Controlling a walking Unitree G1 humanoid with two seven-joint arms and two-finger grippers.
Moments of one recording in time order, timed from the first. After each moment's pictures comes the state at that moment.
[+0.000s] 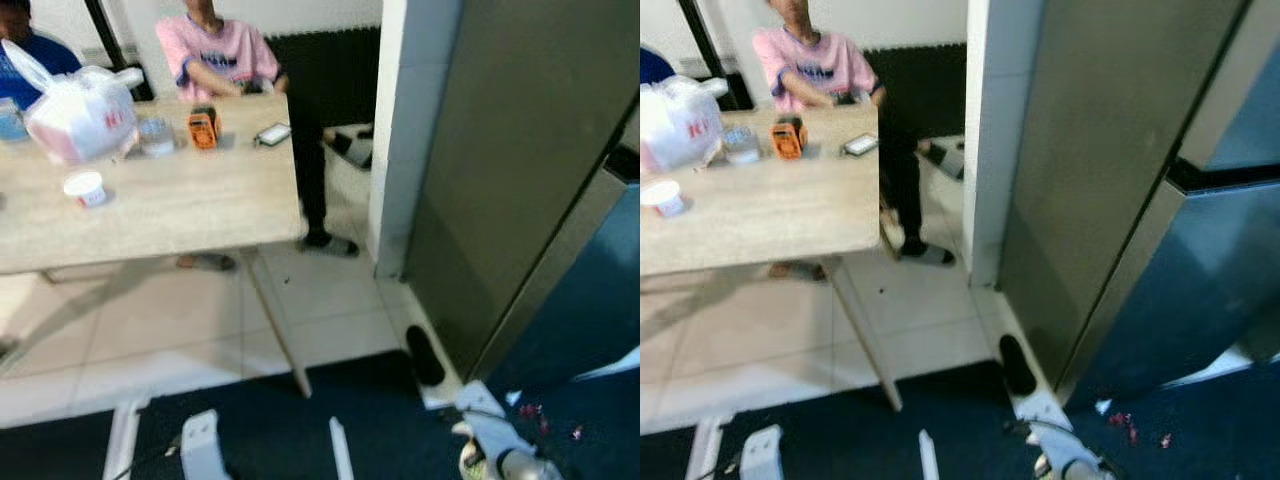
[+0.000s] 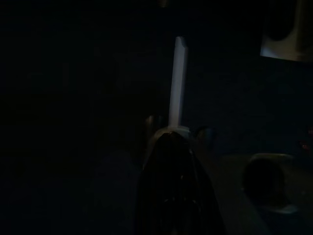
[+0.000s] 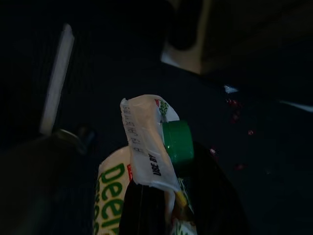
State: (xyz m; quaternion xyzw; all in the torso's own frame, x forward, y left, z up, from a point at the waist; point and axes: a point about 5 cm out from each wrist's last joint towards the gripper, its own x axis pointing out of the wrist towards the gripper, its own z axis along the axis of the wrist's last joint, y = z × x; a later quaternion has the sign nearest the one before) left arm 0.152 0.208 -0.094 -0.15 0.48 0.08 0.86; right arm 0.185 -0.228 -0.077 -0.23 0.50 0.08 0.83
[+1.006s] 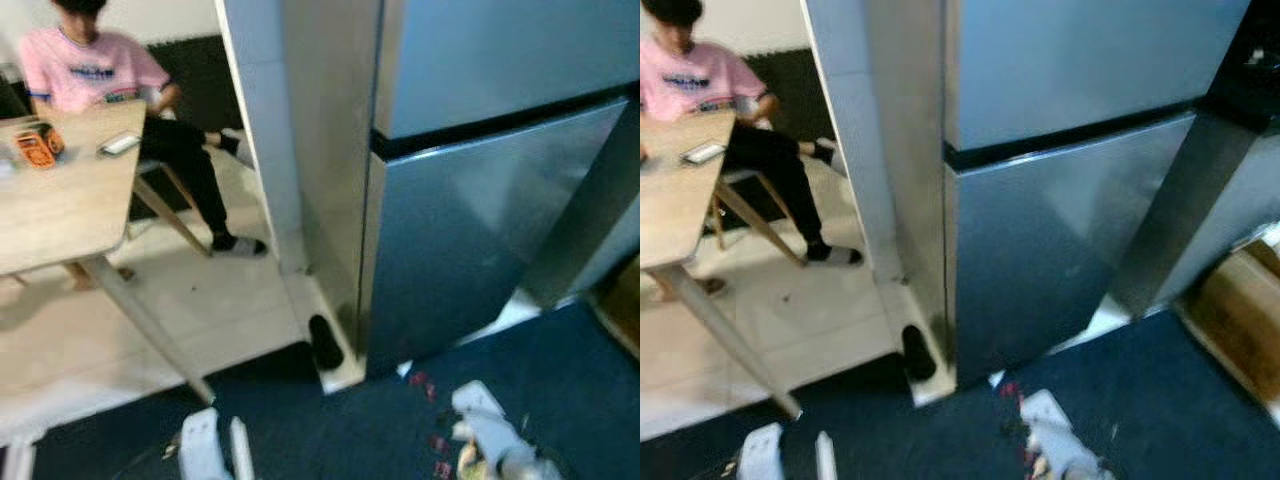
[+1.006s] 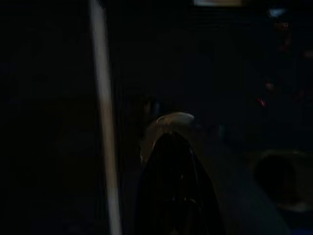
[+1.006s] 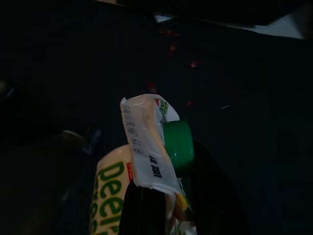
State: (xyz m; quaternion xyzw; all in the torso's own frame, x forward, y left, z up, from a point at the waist) left arm 0.147 0.208 -0.096 -0.16 0.48 0.09 0.86; right arm 0.183 -0.227 -0.078 -0.23 0.50 0.08 0.83
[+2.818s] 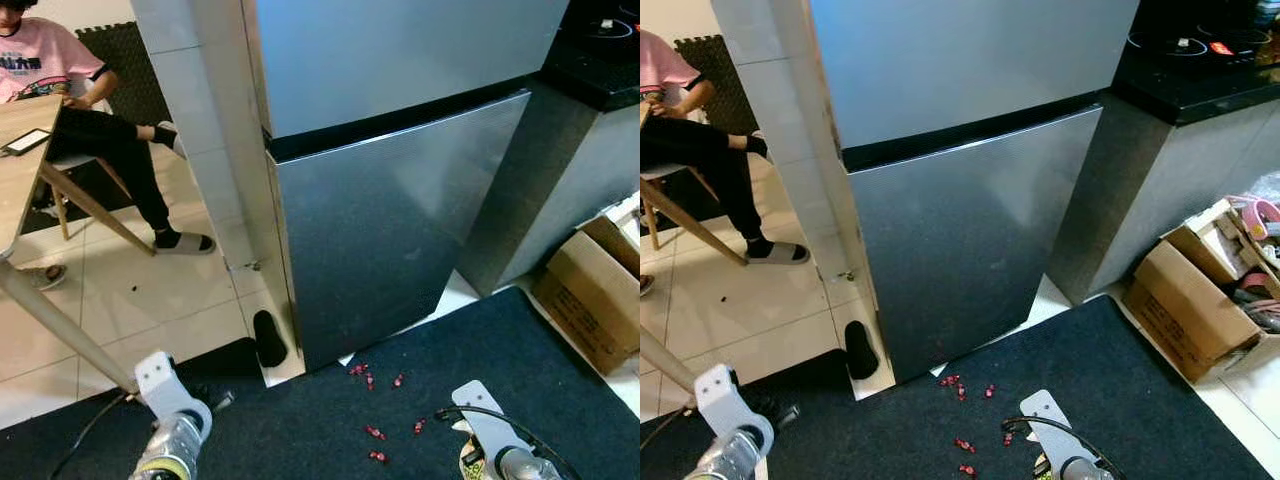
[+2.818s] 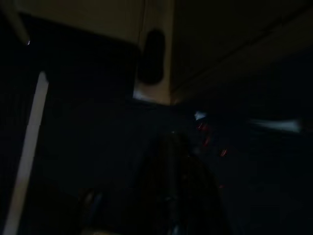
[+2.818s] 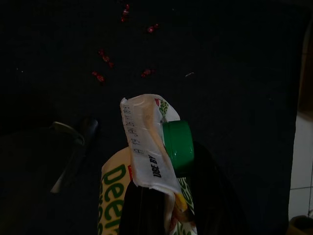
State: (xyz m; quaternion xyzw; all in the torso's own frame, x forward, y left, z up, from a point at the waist) left arm 0.231 0.254 -0.039 -0.26 0.27 0.18 0.91; right arm 0.184 -0.227 -0.078 -0.23 0.50 0.08 0.83
